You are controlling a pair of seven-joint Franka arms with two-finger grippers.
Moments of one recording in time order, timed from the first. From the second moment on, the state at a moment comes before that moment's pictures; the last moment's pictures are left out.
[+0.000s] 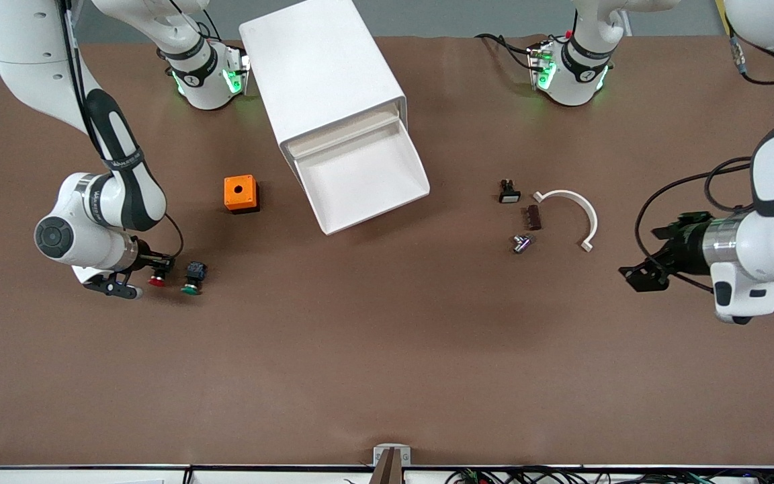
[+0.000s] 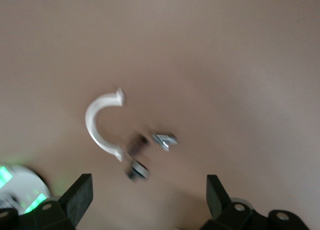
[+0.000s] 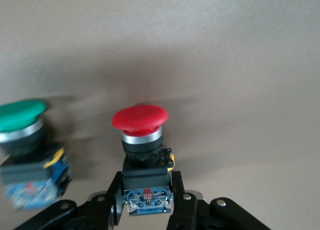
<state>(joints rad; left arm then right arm) -0.12 0.49 0.05 -1.12 -0.09 1.38 -0.76 0.09 0.47 -0.16 -2.05 0.08 2.29 0.11</state>
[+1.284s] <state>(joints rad) -0.13 0.32 0.02 -1.16 0.03 1.33 -0.47 0.49 0.36 -0.15 -1.58 0.17 1.47 0.93</state>
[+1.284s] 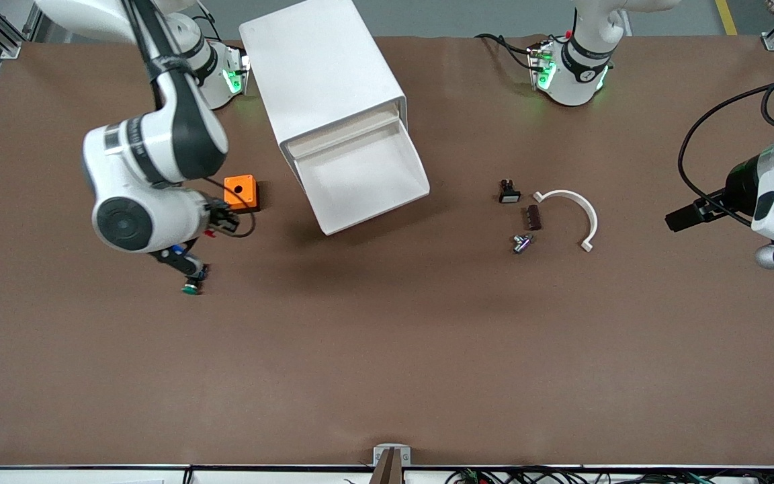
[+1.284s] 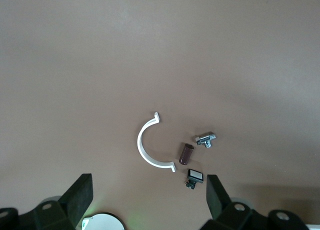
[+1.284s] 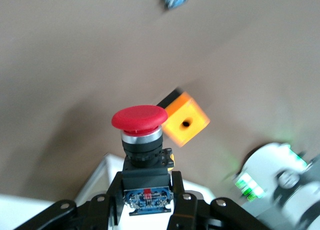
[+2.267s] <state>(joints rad) -0.09 0.25 0.00 -1.21 0.02 1.34 -0.36 0.83 0.46 -0.15 -1.50 0.33 1.76 1.67</state>
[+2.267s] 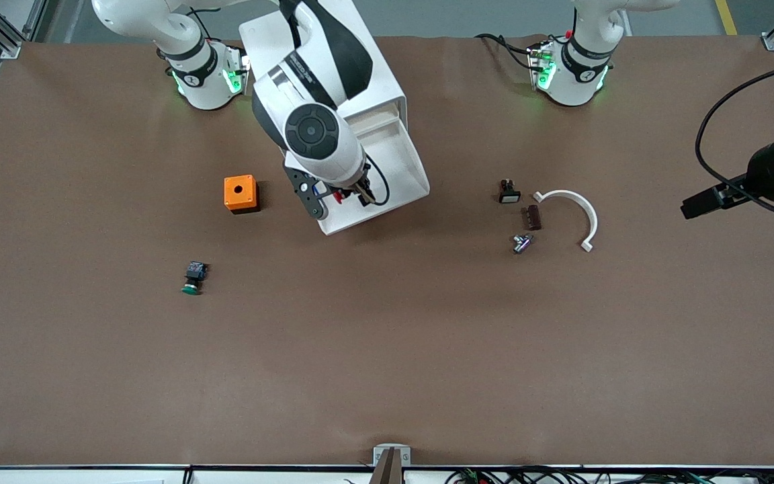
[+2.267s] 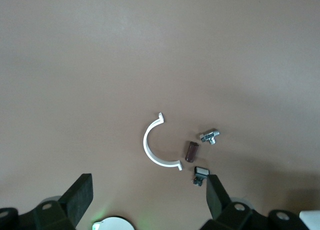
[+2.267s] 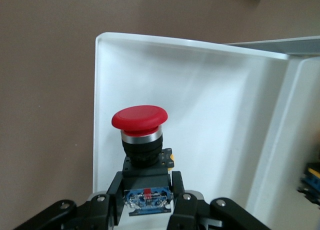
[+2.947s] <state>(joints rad) 0.07 0.04 -0.13 -1.50 0.01 1.48 -0.30 0.86 0.52 -0.15 -1.50 0.33 1.80 1.68</state>
